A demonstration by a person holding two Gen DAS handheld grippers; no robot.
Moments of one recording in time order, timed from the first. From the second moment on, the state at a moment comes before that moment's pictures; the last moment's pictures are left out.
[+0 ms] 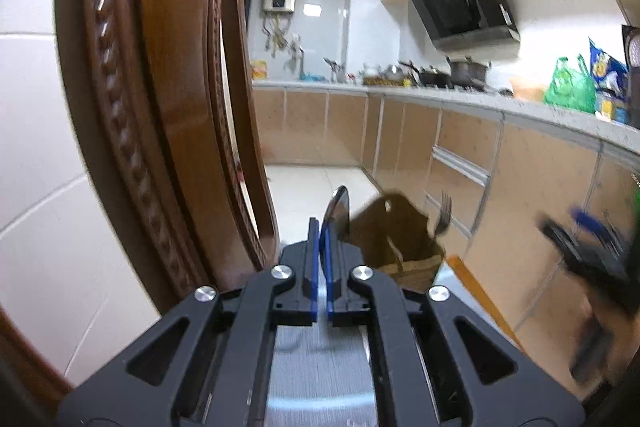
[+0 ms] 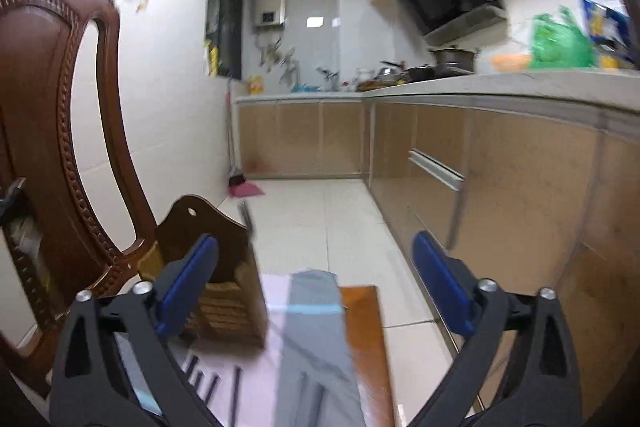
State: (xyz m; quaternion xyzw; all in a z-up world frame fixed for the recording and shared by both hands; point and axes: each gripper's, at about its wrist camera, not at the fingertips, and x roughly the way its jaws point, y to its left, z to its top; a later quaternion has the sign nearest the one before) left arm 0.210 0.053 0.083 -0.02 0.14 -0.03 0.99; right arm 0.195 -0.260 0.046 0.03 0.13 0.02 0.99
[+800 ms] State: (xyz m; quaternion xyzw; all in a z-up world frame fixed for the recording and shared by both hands) left arm 0.327 0.010 0.036 -0.07 0.14 0.08 0.98; right arm 0.221 -0.329 -0.001 0.14 0.22 0.01 0.97
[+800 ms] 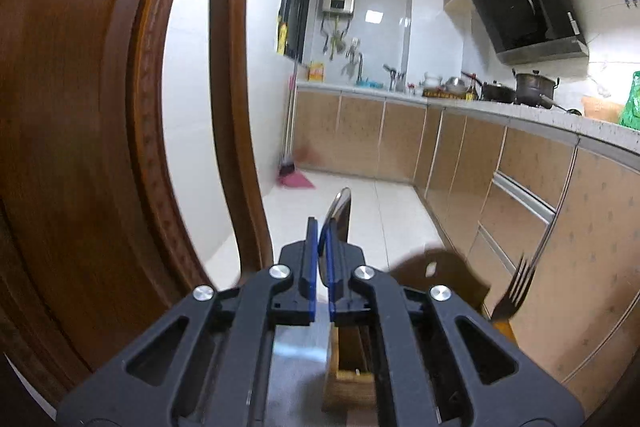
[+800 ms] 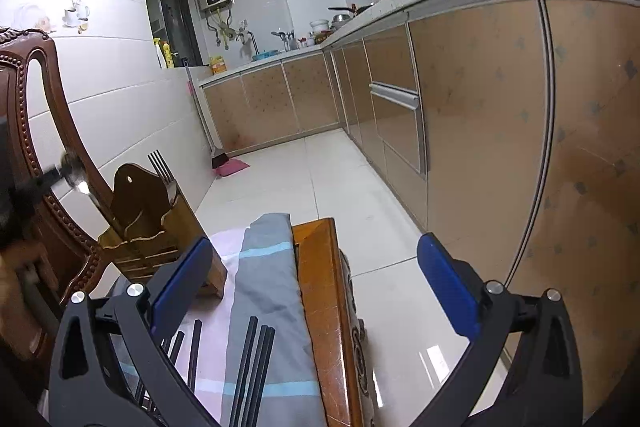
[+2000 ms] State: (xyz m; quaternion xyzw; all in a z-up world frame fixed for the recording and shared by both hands) left arm 0.125 -0.010 -0.043 0.00 0.34 0.00 0.94; right arm 0.104 -0.238 -0.030 0.01 0.32 0.03 0.95
